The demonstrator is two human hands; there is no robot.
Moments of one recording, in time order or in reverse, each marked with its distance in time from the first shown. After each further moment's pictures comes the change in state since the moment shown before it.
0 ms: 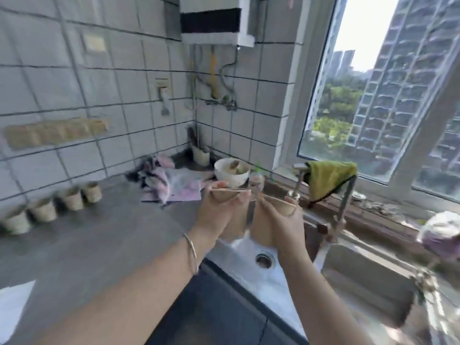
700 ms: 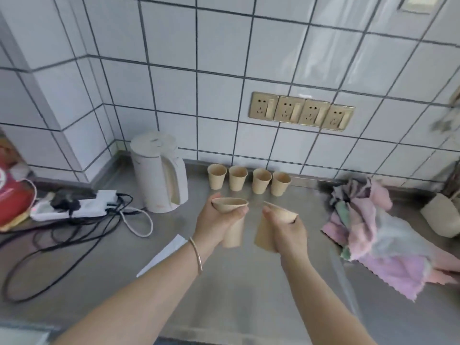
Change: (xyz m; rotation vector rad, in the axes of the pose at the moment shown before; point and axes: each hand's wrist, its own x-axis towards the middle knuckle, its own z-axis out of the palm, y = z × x) left_hand 0.127 -0.067 -0.425 0.046 0.942 -0.156; right_hand 0.028 0.155 0.485 -0.374 -0.853 0.216
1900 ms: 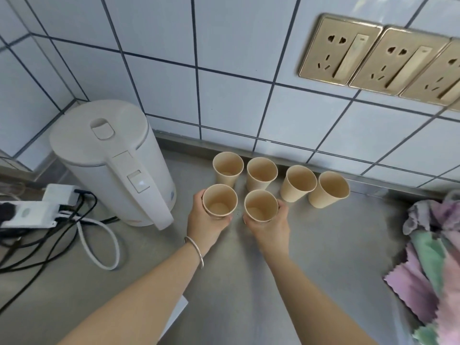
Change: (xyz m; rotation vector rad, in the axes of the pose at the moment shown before) left_hand 0.229 -0.125 -0.003 0.335 0.314 -0.042; right_hand 0.220 0.081 0.141 -0.428 -0.131 -0.008
